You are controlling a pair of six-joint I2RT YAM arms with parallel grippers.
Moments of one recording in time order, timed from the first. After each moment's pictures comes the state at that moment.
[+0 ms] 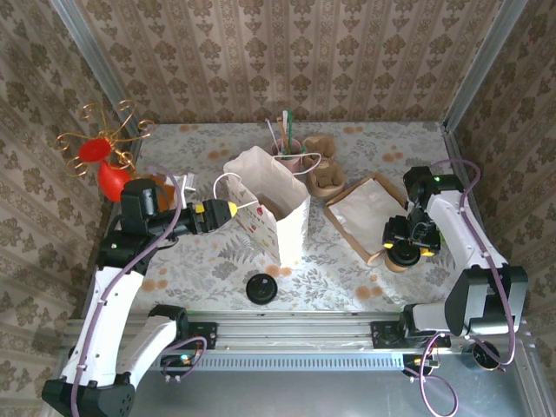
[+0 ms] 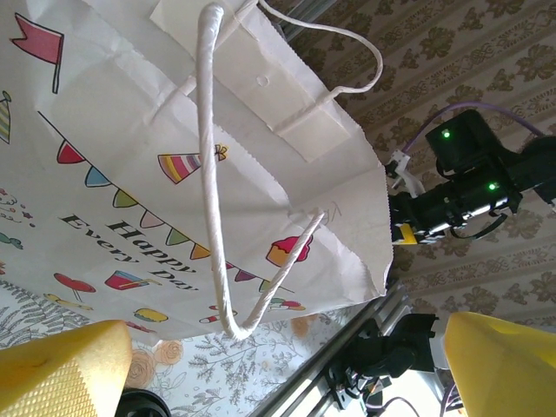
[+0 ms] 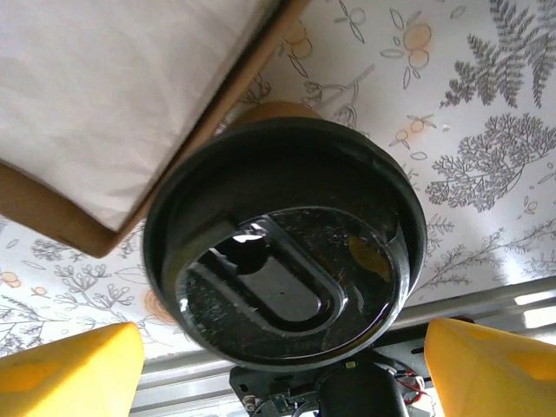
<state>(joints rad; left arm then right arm) -0.21 0.80 0.96 -0.68 0.82 -0.49 -0.03 1.35 1.10 -1.38 0.02 0.30</state>
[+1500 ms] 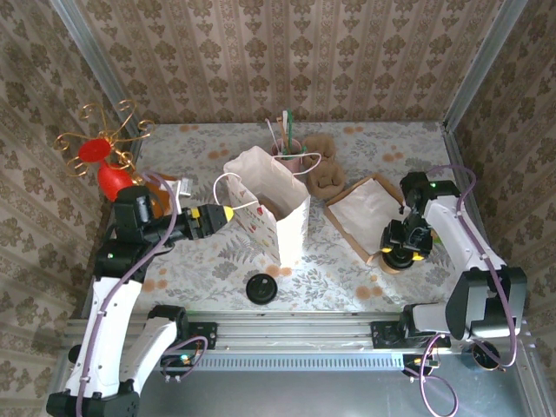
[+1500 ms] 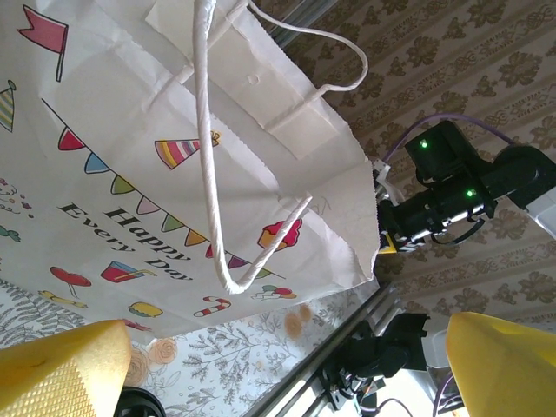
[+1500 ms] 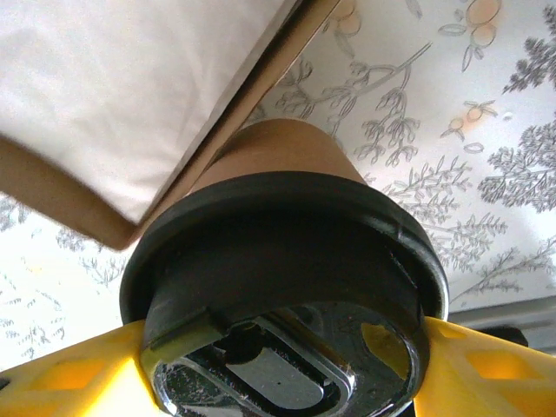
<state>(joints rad) -0.17 0.73 0.92 -0.68 0.86 -0.50 0.02 1.32 1.04 -1.35 -0.05 0.32</state>
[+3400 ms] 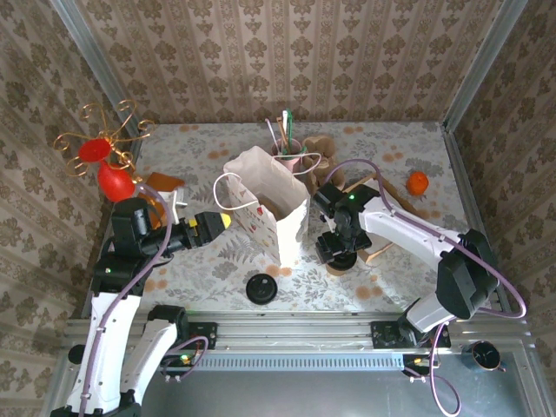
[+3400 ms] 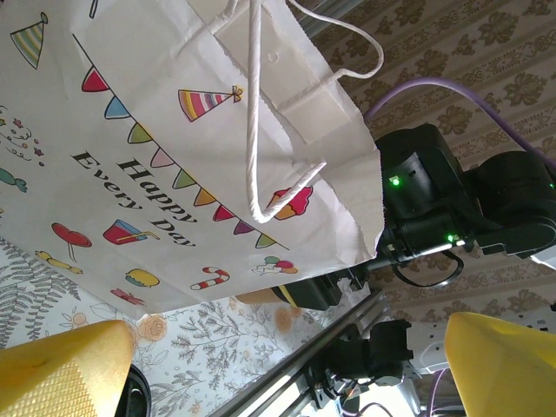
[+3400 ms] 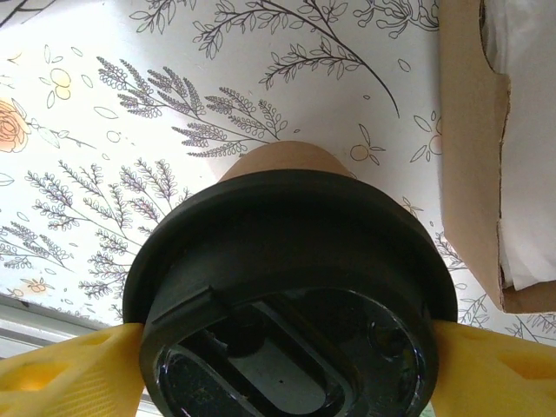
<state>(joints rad) -0.17 0.65 0.87 -0.72 0.83 -0.59 0.66 1.52 1.17 -1.18 -0.01 0.34</state>
